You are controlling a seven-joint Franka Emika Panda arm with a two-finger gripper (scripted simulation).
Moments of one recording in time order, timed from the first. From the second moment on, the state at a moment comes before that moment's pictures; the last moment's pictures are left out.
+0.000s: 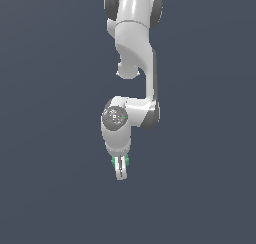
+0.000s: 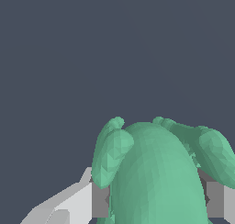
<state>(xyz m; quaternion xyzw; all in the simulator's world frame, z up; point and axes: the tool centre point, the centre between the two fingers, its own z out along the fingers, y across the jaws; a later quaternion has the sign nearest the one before) 0.091 -0.035 0.051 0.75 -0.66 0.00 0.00</state>
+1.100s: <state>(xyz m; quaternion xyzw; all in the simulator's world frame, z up) 0.093 -0.057 0.100 0.75 -0.66 0.00 0.00</state>
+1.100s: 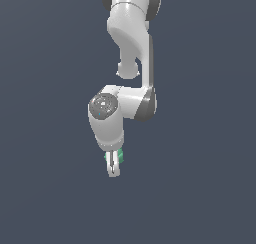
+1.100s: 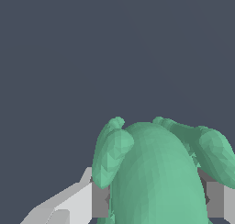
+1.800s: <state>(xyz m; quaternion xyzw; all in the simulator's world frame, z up) 0.101 -0.119 0.237 0.75 -0.66 0.00 0.00</state>
